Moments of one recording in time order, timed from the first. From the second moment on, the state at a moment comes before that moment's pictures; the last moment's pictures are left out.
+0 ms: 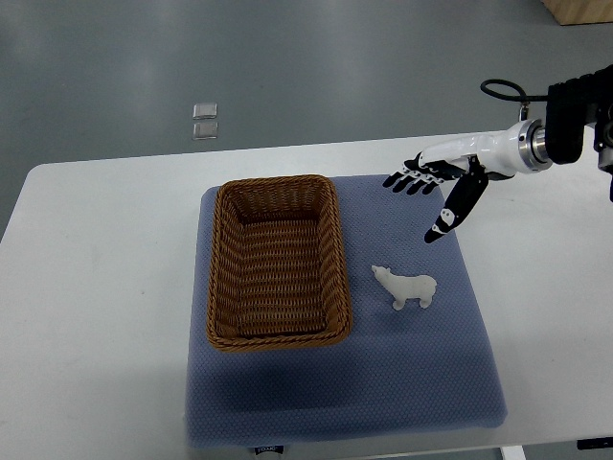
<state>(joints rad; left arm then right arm) -0.05 0.00 -0.17 -0.20 0.04 -0.02 0.14 1.39 -0.78 -0.12 1.46 -0.63 0.34 -0.18</state>
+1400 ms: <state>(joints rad) -0.05 0.00 -0.17 -0.20 0.04 -0.02 0.14 1.02 -0.68 -0.01 1.43 -0.82 0.17 -0.13</state>
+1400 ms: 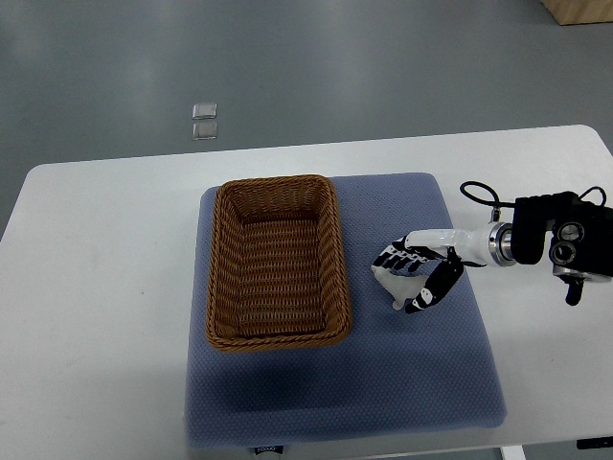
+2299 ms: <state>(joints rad) -0.05 0.00 -0.17 -0.19 0.04 -0.02 0.14 1.16 -0.77 0.01 1.42 -0.80 0.17 -0.14</state>
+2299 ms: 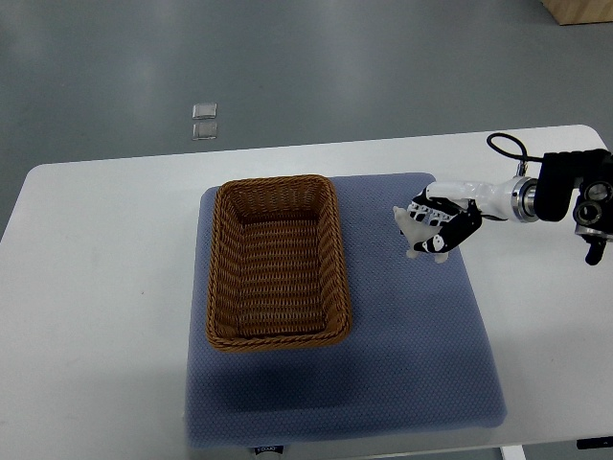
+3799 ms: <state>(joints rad) -0.05 0.00 -0.17 -0.20 0.04 -0.02 0.14 1.38 -0.03 -0.07 0.91 -0.69 0.25 -0.16</state>
